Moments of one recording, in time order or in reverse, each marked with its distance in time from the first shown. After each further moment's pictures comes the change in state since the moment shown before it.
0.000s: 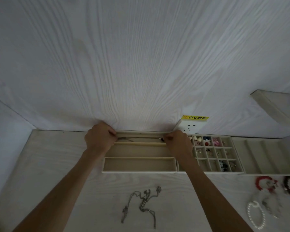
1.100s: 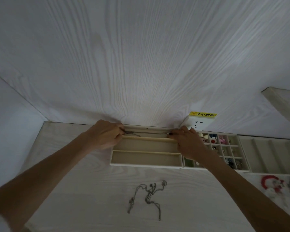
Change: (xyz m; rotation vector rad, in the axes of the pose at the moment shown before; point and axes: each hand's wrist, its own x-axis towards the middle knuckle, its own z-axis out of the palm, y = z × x) left_hand 0.012 -0.024 -0.023 0.531 -0.284 0.736; right_hand -0.012 0.004 -0.031 -0.705 -0.252 -0.591
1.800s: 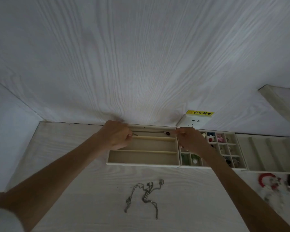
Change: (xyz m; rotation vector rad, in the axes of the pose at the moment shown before) left_hand 0.016 0.042 -0.010 0.090 -0.081 -0.004; right_hand -0.007 0.008 -0.011 0.761 0.014 0.366
